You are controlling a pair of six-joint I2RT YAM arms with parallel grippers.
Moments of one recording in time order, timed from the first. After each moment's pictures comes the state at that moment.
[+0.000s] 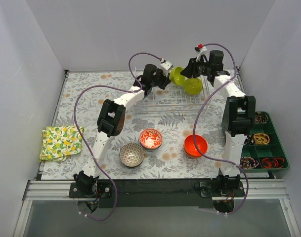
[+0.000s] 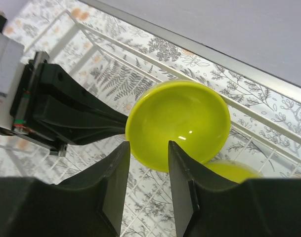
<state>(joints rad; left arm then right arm) -0.53 2.56 2.18 0.08 0.37 0.11 0.08 2.17 1.80 -0.03 -0.77 0.08</state>
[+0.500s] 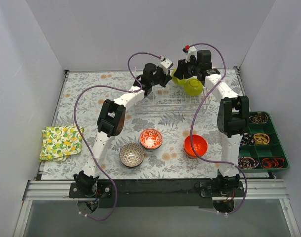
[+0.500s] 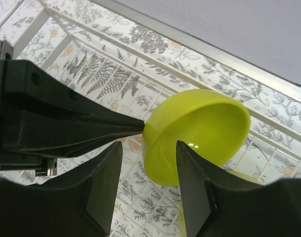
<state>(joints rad) -0.53 2.56 2.18 0.17 0.37 0.10 0.20 2.16 1.86 -0.18 -0.51 -0.04</state>
